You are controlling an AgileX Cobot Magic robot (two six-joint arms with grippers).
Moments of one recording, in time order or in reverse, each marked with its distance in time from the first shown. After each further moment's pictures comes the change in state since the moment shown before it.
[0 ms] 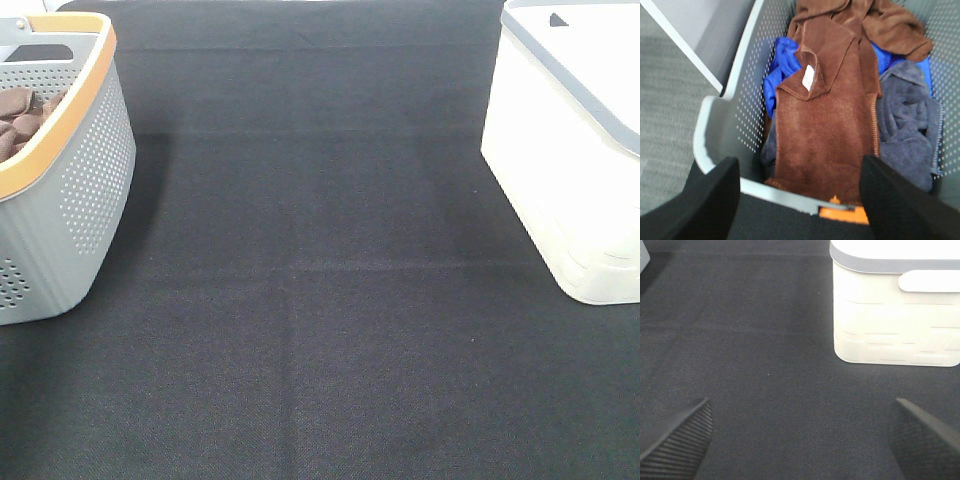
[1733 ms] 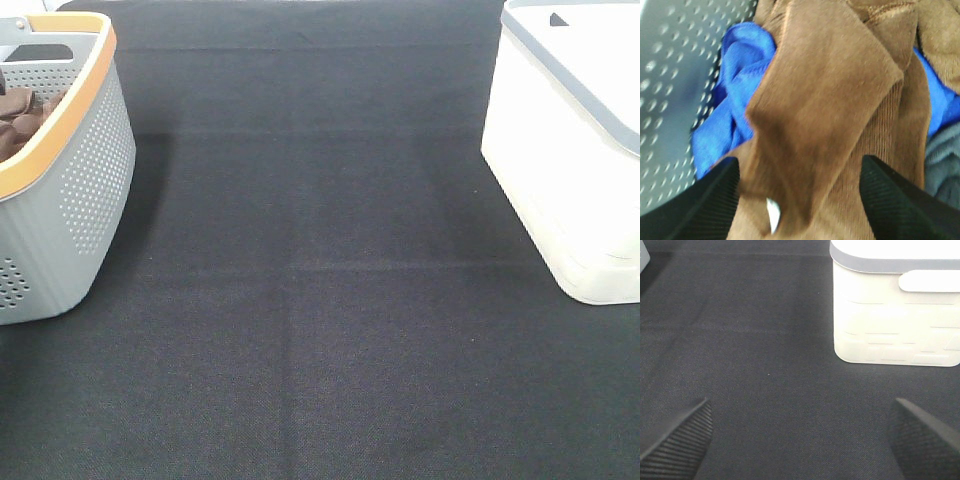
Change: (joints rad) left arm 0.125 0.908 -0.675 -0.164 0.099 0.069; right arm 0.000 0.000 0.000 0.000 0.000 0.000
